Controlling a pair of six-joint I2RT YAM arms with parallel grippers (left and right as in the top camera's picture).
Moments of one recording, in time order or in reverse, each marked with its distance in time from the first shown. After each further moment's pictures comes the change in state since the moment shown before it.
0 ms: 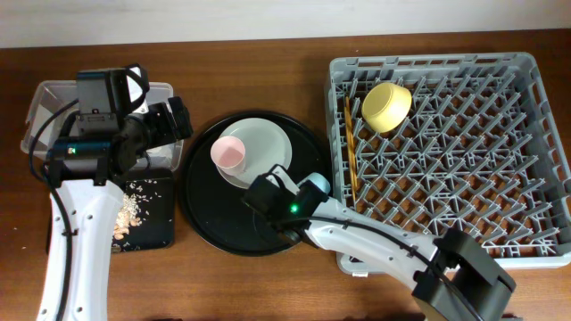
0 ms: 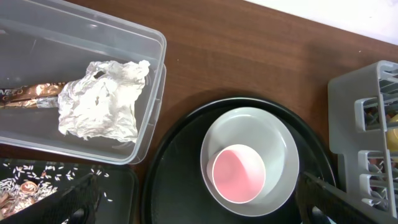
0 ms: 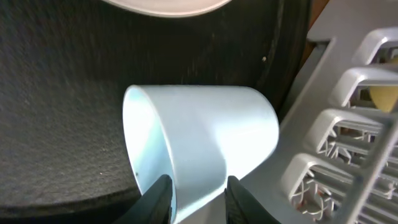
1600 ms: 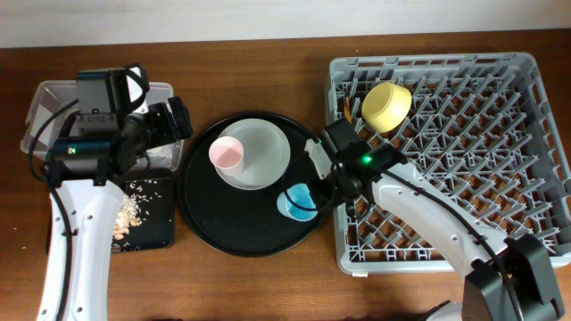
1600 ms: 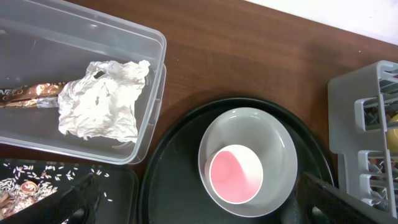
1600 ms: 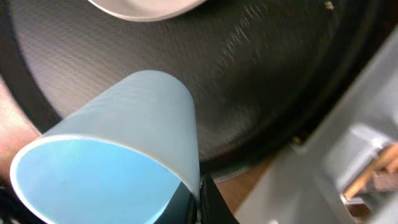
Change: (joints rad) left arm 0.000 0.000 0.000 0.000 0.000 0.000; right arm -0.409 -0.139 -0.016 -0.053 -0.766 -0.010
